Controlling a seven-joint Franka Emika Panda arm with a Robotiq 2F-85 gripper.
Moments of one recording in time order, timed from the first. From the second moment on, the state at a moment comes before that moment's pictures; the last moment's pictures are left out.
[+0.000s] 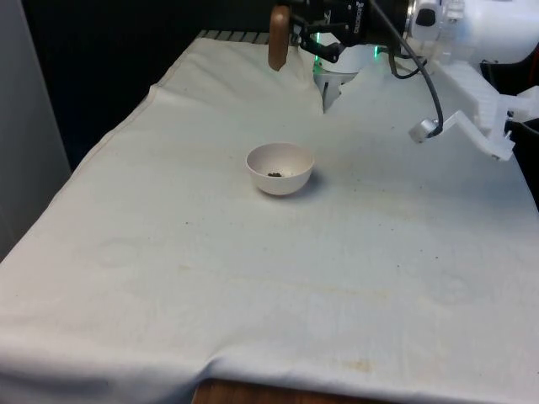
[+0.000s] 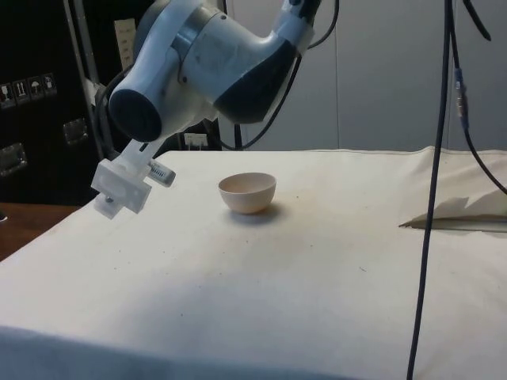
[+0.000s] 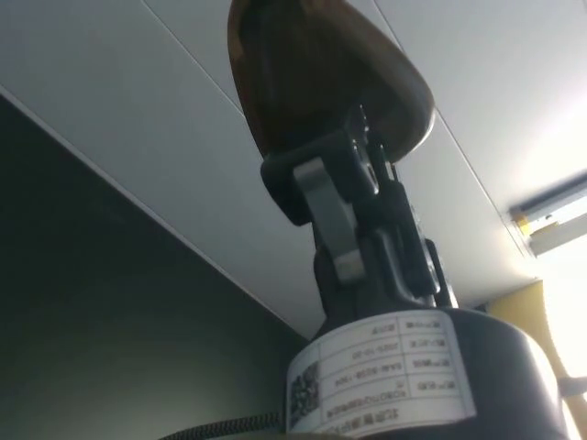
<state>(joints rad) 0.06 0.51 0.36 -1.93 -1.45 1.14 1.00</state>
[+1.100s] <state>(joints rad) 0.06 0.51 0.36 -1.93 -1.45 1.13 1.01</state>
